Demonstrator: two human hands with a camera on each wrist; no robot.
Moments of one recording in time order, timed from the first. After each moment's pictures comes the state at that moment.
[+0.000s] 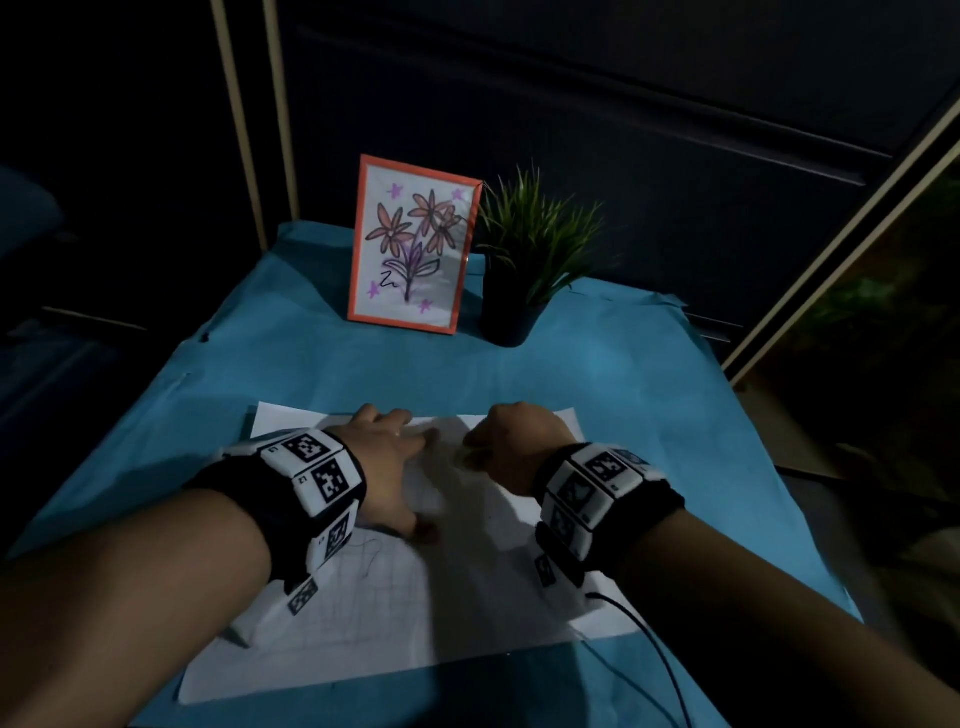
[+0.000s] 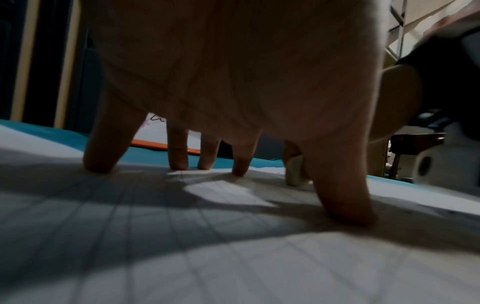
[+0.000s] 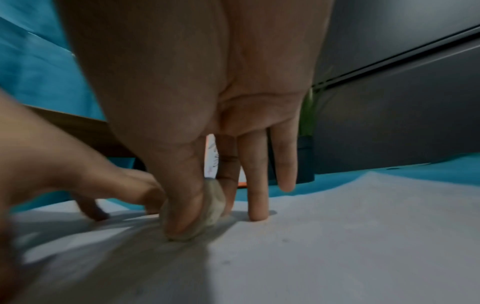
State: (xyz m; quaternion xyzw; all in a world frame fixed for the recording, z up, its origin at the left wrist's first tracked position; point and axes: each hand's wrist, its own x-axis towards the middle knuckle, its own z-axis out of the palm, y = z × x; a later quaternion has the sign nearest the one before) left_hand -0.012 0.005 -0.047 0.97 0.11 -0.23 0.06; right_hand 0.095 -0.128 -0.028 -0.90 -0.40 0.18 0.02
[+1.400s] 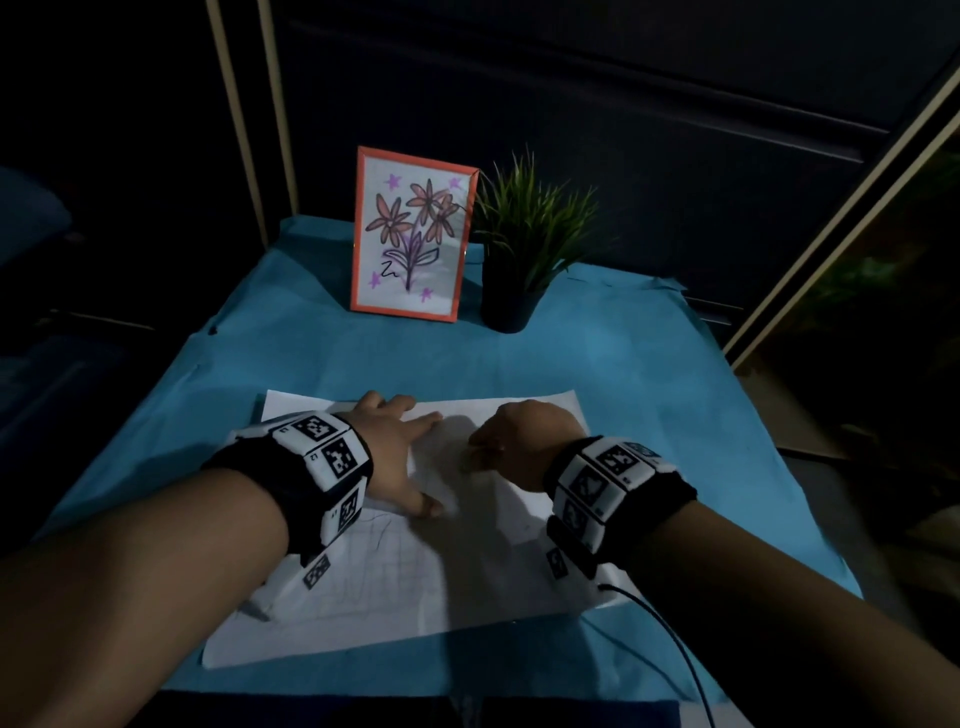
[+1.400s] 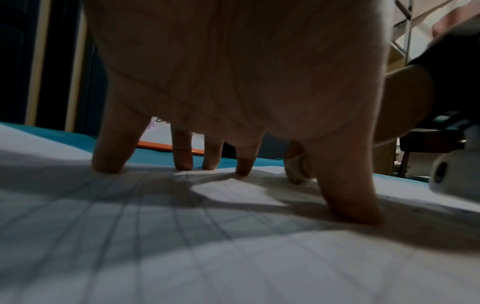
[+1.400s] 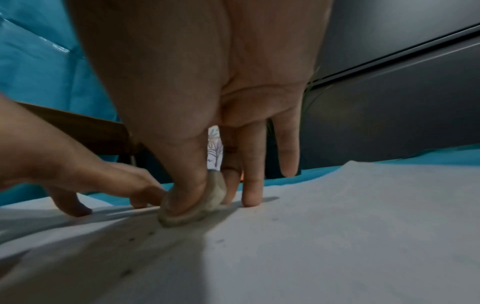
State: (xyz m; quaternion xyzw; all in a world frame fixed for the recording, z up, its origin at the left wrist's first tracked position) left_hand -0.010 0.003 -0.044 0.96 0.12 -0.25 0.06; right_hand 0.087 -0.142 -0.031 -0.90 -0.40 0.18 0.01
